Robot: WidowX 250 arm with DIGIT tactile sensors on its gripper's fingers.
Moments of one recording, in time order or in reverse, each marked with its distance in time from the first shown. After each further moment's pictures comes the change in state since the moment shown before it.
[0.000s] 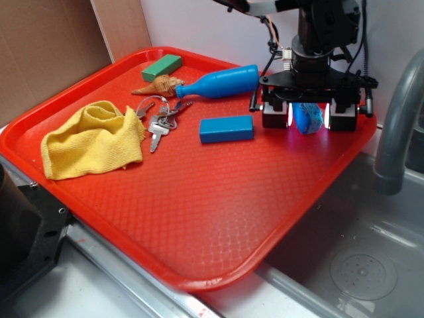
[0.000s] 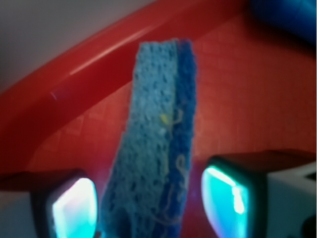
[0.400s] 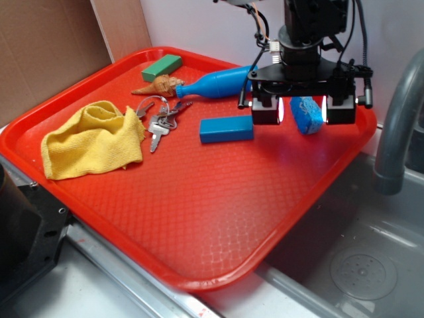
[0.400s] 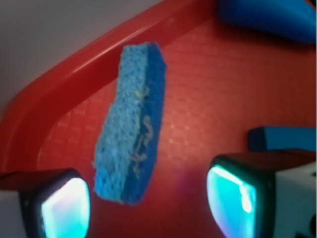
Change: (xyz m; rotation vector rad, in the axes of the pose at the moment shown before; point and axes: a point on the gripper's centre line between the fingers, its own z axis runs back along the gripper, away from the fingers) arm -0.016 0.001 0.018 -0.068 -0.011 0.025
